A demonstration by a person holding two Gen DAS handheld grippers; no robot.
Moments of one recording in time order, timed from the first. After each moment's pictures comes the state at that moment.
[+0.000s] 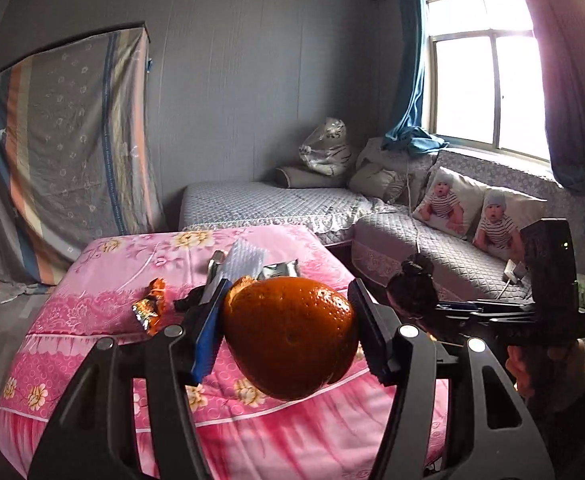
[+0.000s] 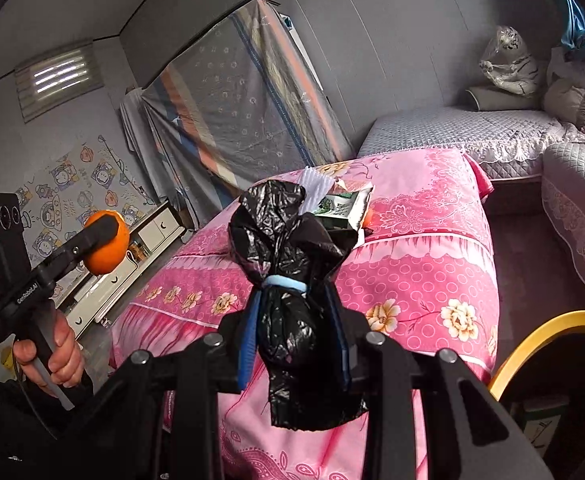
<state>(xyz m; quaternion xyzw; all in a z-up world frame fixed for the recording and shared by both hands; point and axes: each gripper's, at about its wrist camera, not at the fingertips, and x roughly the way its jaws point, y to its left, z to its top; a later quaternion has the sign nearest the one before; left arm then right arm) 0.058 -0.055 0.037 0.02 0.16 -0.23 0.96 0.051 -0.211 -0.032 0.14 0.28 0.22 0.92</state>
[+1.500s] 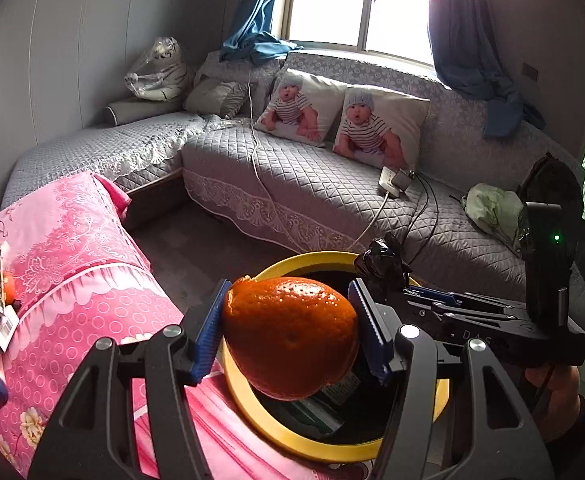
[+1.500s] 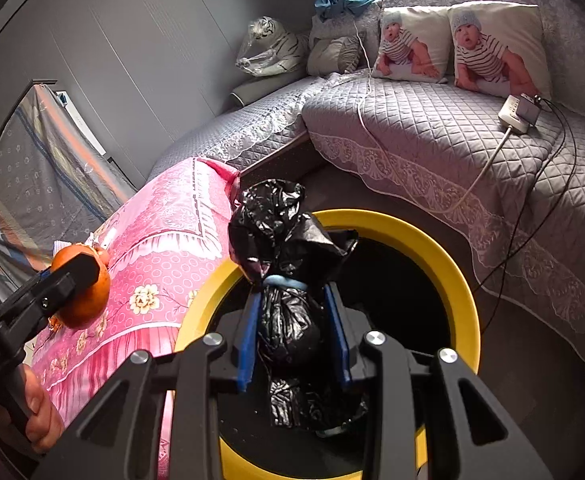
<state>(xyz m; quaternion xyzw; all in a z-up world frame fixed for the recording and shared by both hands) 0.112 -0.363 -0.072 0.10 0.29 -0.47 0.83 -0.042 -0.424 -0.138 0.28 0.30 -0.15 0.90</state>
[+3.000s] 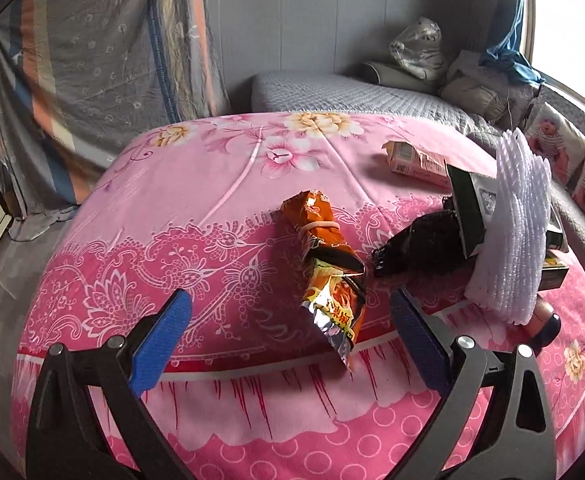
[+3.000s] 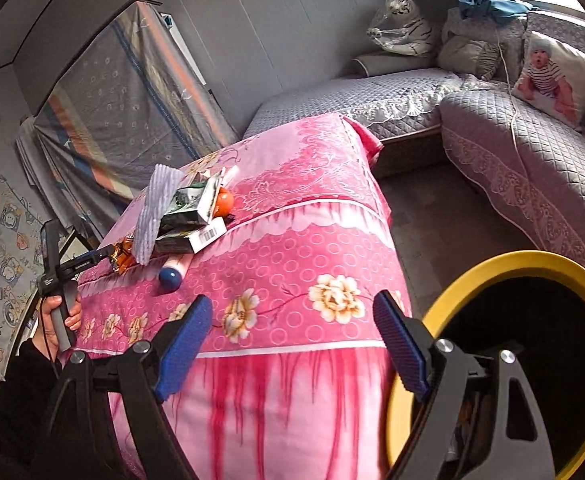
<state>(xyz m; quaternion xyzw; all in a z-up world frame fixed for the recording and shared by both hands) 0.348 0.070 -0.109 0.05 0.36 -0.11 0.92 0.094 -0.261 -0.094 0.18 0.34 0.04 0.92</state>
